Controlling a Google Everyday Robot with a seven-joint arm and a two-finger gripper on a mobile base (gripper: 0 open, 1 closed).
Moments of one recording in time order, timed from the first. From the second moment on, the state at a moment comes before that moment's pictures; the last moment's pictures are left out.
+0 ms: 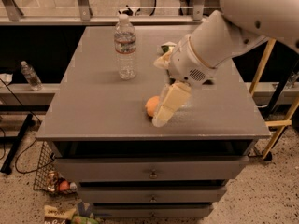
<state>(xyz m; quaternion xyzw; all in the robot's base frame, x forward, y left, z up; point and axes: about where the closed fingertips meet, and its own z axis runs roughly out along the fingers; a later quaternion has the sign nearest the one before) 0.495 -0.026 0.906 -0.67 0.67 0.15 0.28</state>
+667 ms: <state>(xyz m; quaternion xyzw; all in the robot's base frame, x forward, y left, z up) 0.499 -0.008 0.859 -0.69 0.67 0.14 0.24</state>
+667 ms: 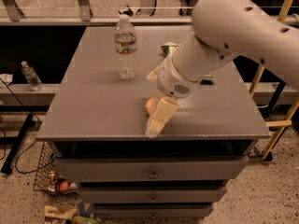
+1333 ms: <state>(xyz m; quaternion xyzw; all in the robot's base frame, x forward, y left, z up) 0.500 -0.015 0.835 -0.68 0.68 0.14 0.22</state>
